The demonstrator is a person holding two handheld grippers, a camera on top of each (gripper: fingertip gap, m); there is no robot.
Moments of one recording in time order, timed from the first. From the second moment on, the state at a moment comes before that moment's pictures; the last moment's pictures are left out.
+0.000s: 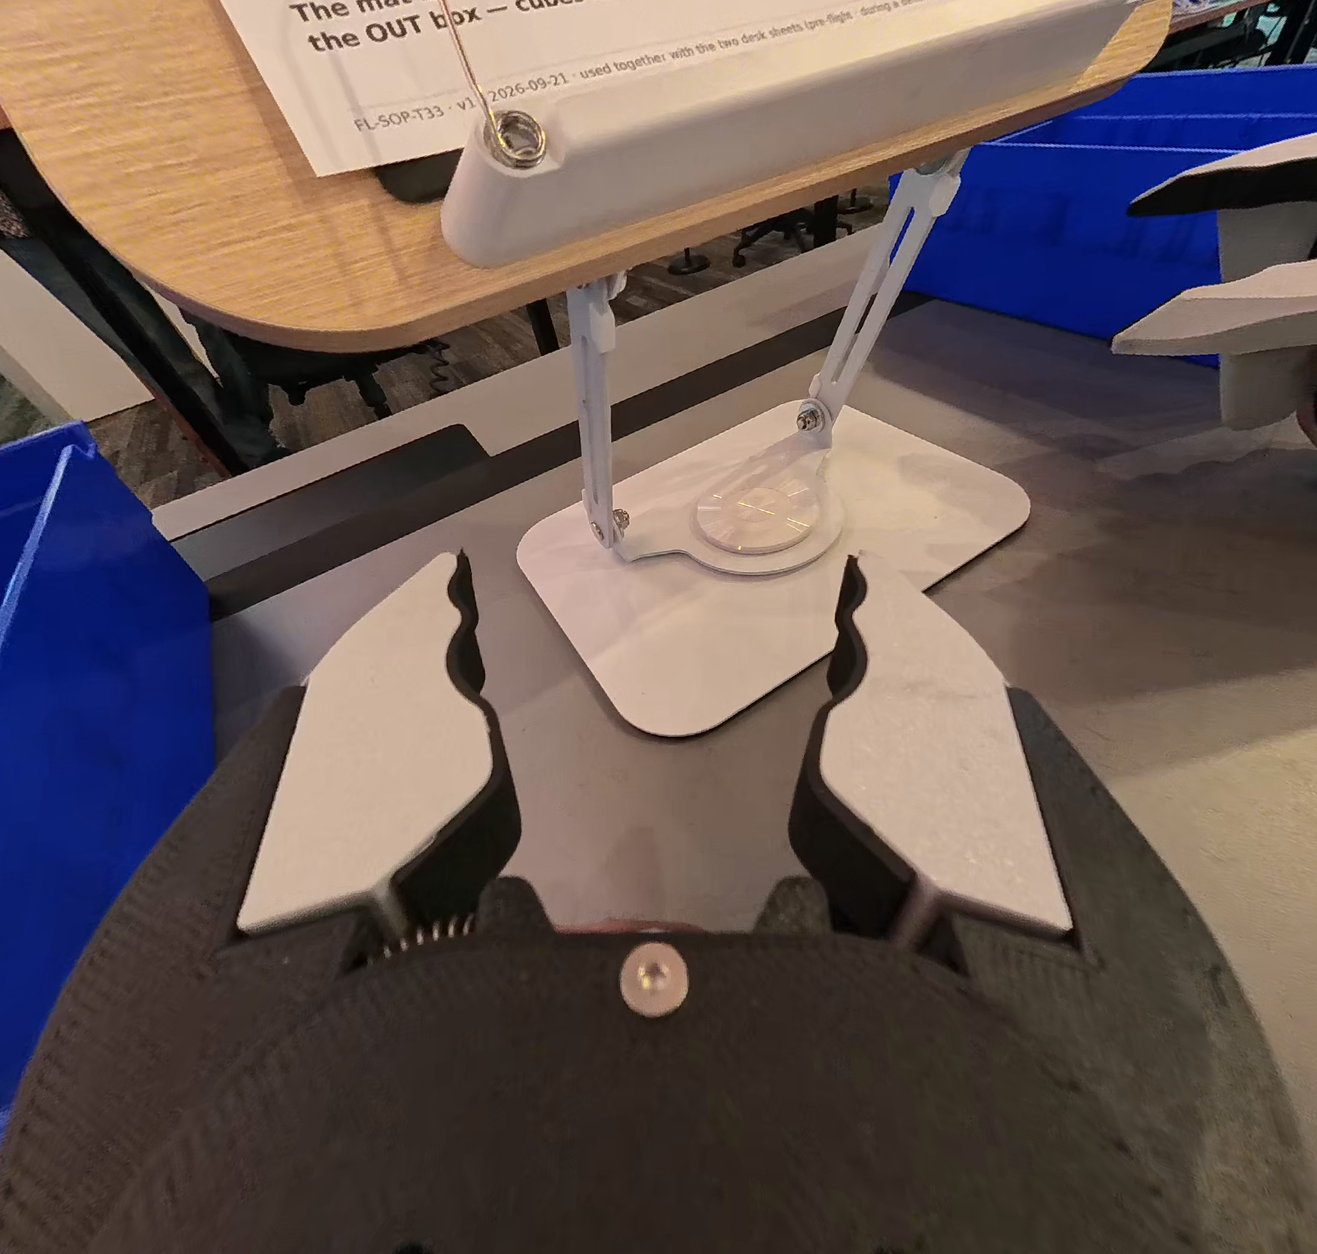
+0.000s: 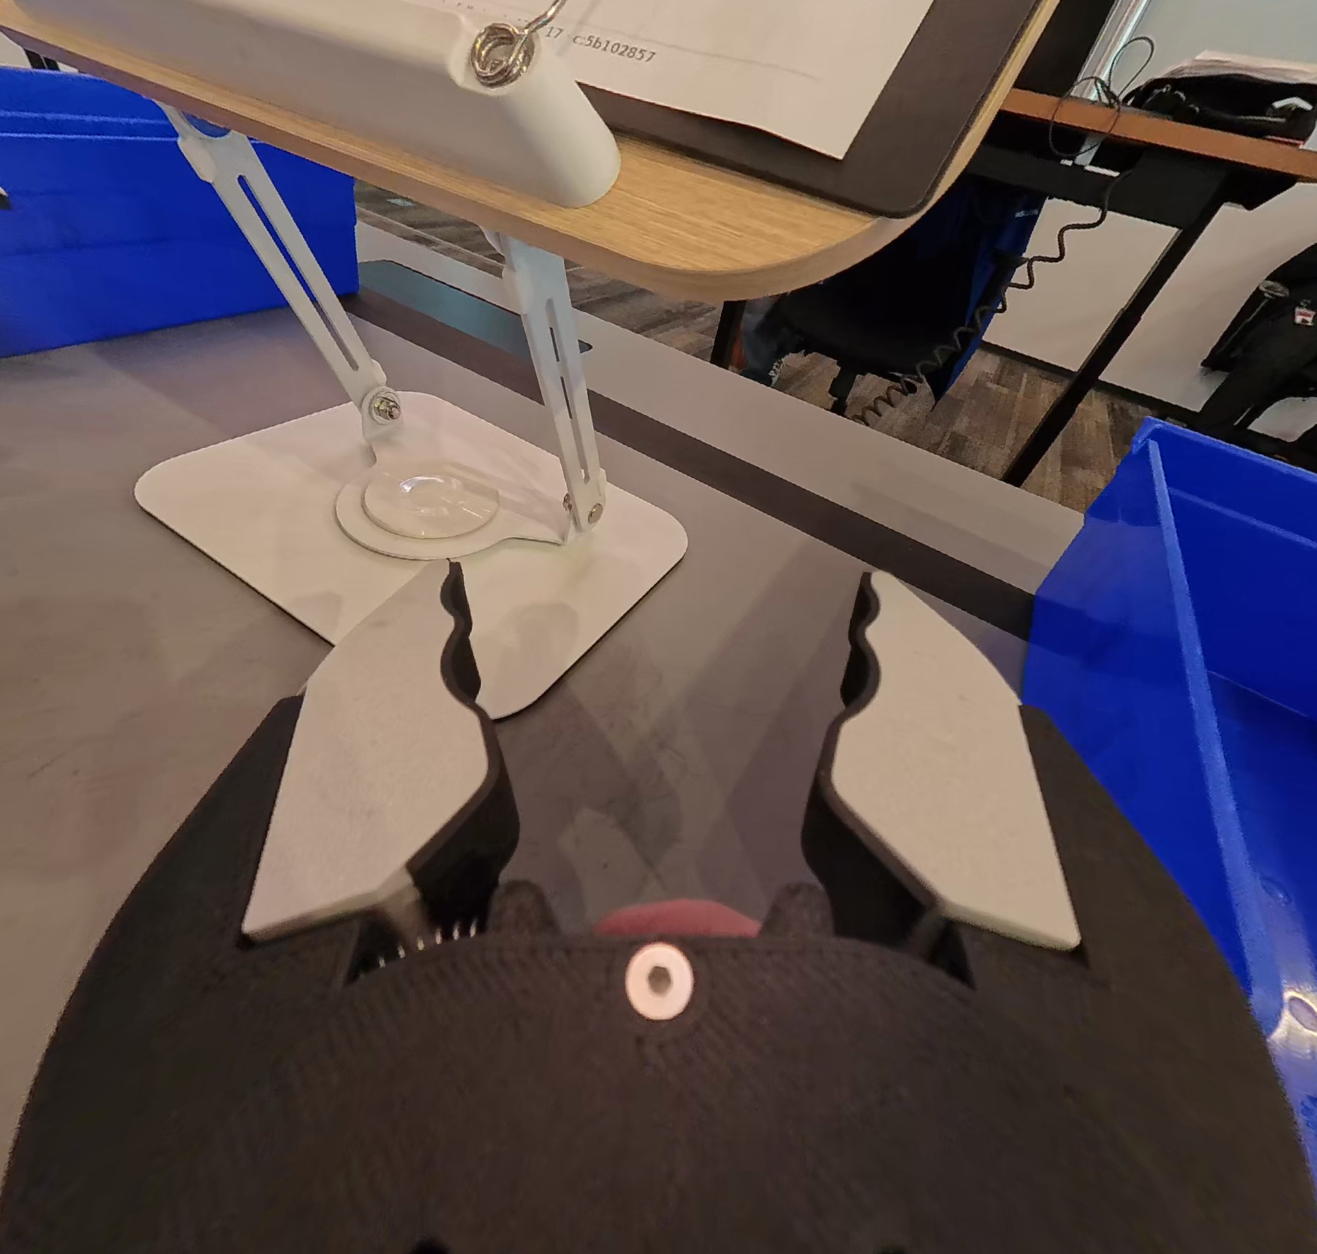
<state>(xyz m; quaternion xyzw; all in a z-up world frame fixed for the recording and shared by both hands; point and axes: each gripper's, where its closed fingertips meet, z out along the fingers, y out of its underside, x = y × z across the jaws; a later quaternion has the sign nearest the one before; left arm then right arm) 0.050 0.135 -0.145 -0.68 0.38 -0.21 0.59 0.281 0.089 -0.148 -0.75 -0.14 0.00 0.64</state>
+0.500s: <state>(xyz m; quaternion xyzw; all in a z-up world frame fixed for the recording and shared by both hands) 0.050 0.133 -0.137 -0.67 0.38 -0.21 0.61 0.280 0.088 -0.148 -0.75 -0.14 0.01 0.64</state>
